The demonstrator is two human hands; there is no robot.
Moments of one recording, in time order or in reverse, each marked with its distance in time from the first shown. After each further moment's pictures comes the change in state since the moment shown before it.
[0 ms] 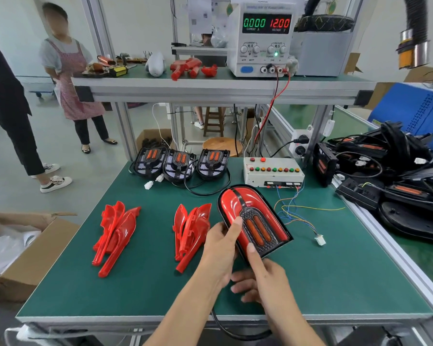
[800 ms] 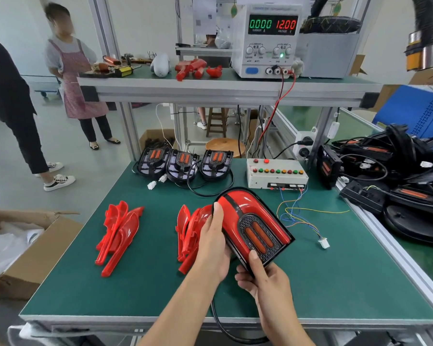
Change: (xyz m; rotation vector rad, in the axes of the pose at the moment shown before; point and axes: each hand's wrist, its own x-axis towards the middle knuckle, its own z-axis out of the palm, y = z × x) left_hand 0.008 0.017 -0.007 -0.240 0.076 -0.041; right_hand 0.006 0.018 0.011 0.344 0.082 -0.086
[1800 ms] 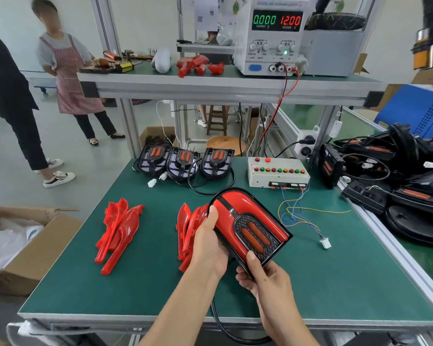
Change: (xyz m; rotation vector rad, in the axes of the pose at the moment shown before) left_hand 0.003 0.005 -0.004 -0.137 0.067 -0.095; right_hand 0.003 0.003 -0.004 -0.061 -0.057 -0.027
